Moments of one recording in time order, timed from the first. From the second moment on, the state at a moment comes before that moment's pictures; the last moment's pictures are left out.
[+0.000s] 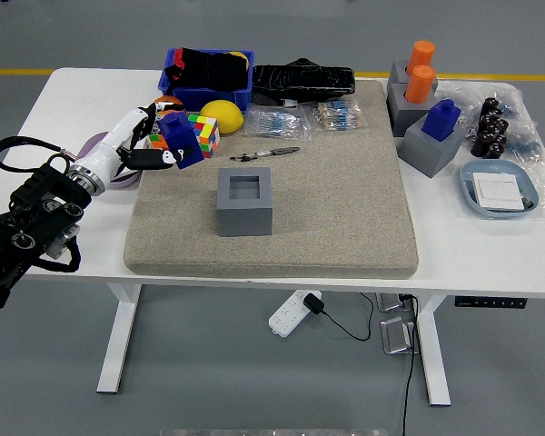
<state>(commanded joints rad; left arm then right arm) -0.87 0.32 -0.39 -0.67 0.75 0.10 -0.43 -0.08 -0.28 1.37 0.21 -1.34 0.09 -0.09</state>
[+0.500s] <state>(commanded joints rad) -0.89 0.28 -0.33 -0.76 0.78 0.07 -0.41 -0.08 -0.28 1.36 0.21 -1.34 0.09 -0.09</state>
